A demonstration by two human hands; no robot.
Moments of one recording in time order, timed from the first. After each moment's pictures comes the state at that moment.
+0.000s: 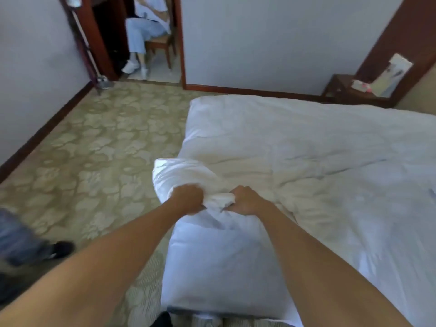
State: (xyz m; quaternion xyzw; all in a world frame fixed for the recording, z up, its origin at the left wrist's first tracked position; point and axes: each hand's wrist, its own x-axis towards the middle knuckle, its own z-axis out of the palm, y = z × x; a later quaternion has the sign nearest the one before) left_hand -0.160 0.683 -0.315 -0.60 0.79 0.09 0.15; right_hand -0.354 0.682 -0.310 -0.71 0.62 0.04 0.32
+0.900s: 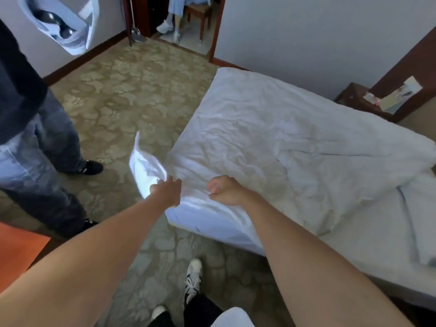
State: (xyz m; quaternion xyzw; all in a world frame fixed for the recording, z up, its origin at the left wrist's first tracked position) left_hand -0.104 1.012 -0.354 -0.72 0.65 0.21 0.14; right_hand -0.293 0.968 -0.305 -0.75 0.54 0.08 0.38
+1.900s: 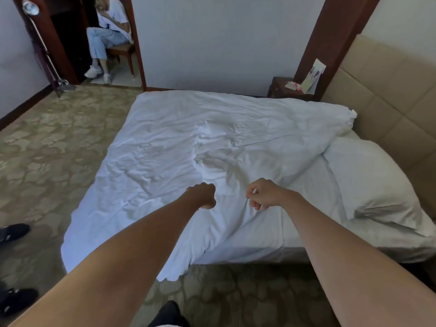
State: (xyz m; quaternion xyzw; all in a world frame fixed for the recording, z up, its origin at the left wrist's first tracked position) left_hand -0.595 0.971 -0.270 -0.59 0.77 0.20 0.13; right_hand -0.802 0.985 -0.249 -0.62 0.69 -0.01 0.37
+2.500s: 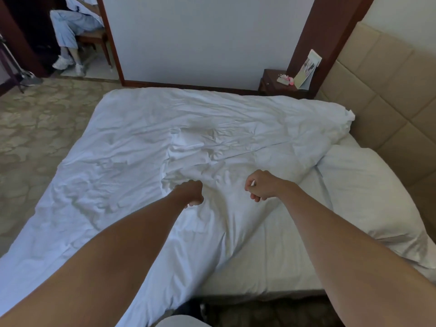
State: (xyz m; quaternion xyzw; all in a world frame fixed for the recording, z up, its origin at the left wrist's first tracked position) left_hand -0.712 0.745 -0.313 -0.61 0.75 0.23 0.14; right_hand -0.936 0.766 -0.259 -0.63 0.70 0.03 0.34
